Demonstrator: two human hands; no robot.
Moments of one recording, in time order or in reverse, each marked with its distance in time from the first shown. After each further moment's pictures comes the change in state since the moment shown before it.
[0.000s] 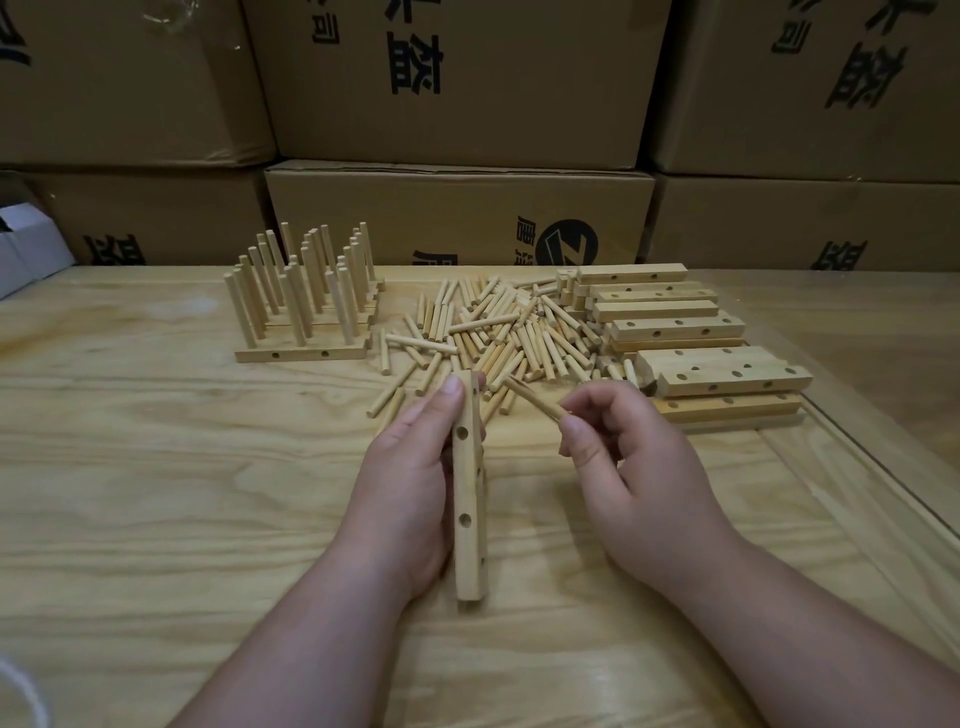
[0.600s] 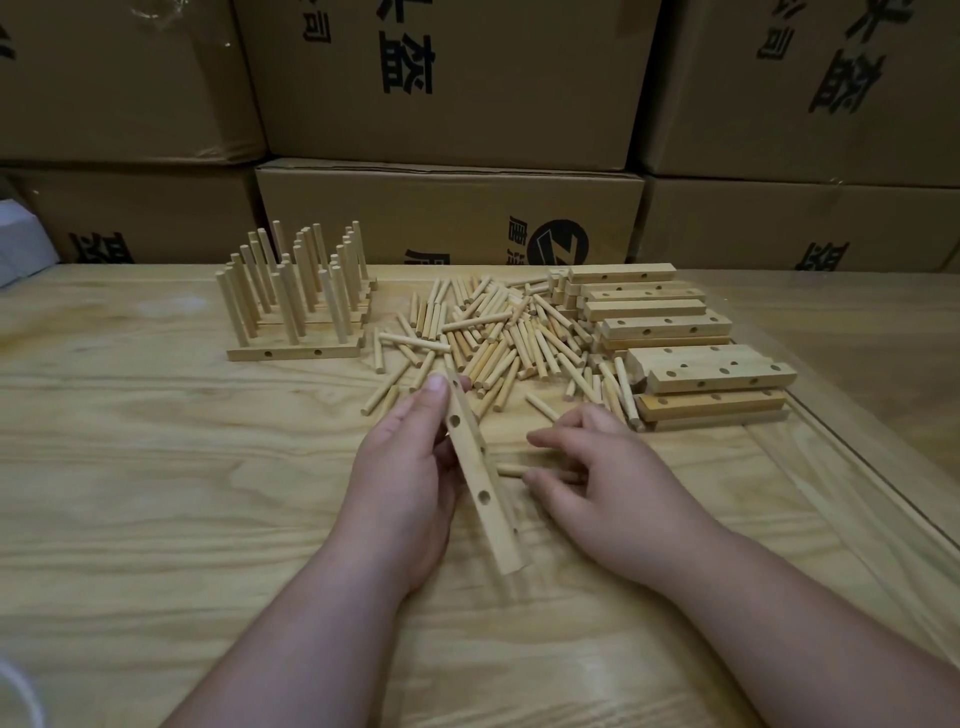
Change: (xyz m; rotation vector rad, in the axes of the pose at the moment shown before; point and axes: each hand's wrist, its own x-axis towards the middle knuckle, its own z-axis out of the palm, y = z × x) left_hand 0.000 0.001 0.003 -0.132 0.021 -0.047; right_hand 0.000 0.010 0.001 -0.369 -0.285 0.141
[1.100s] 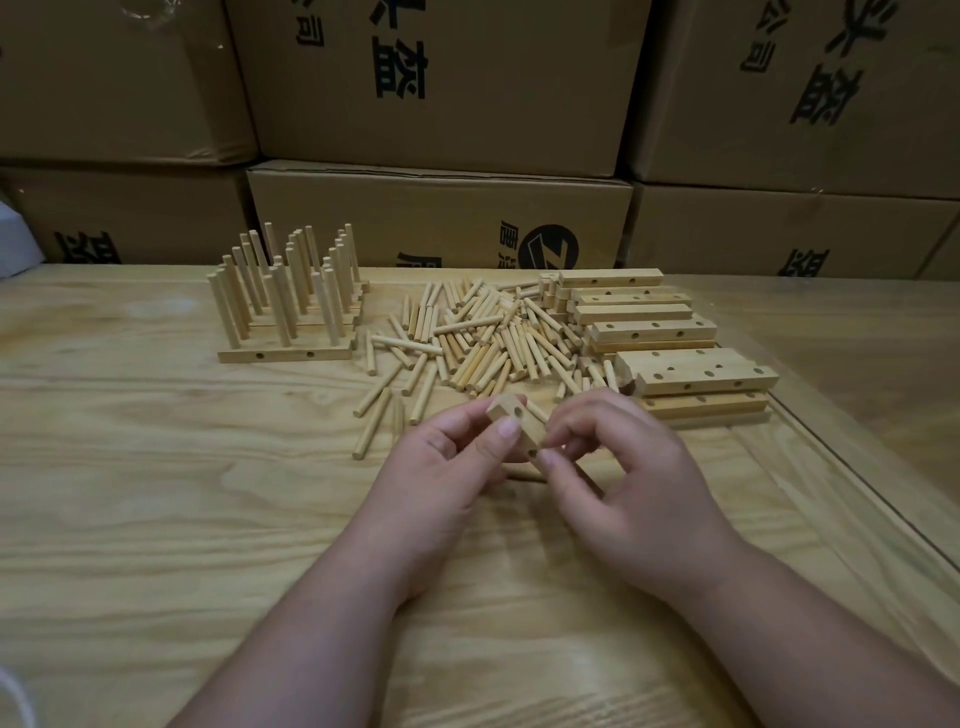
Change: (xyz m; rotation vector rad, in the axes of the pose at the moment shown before) left_hand -0.001 -0.010 -0.006 0.385 -0.305 0.071; right_hand -0.012 -0.014 -0.018 0.254 0.336 -0.363
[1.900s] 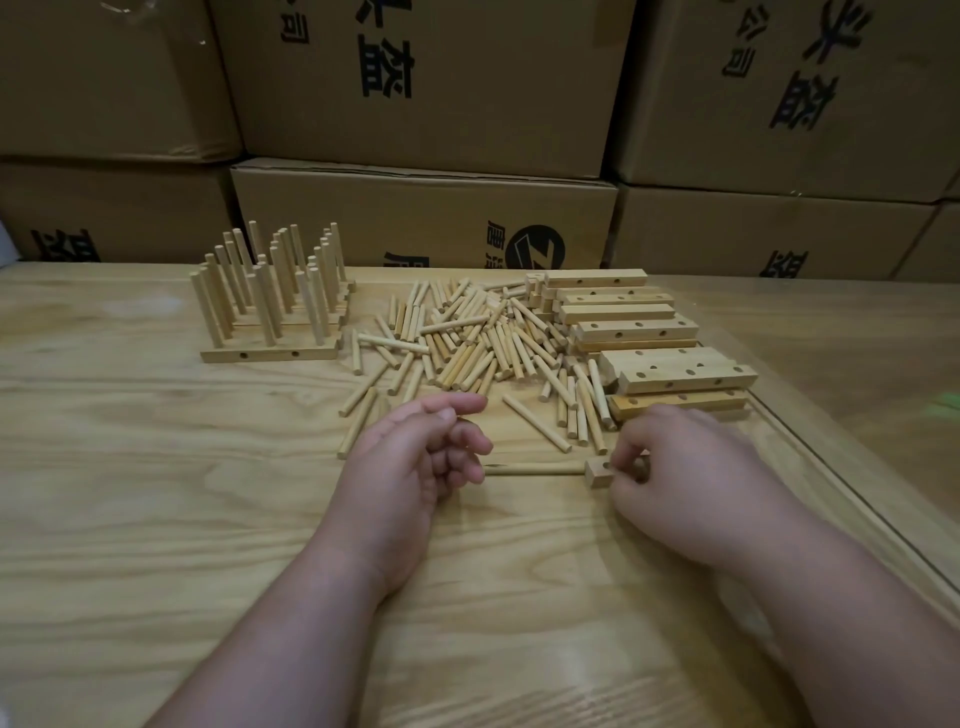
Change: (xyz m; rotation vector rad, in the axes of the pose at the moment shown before) left_hand -0.002 0.010 -0.001 -0.216 0.129 -0.004; right_hand 0.007 0.004 -0.048 -0.699 -0.426 0.598
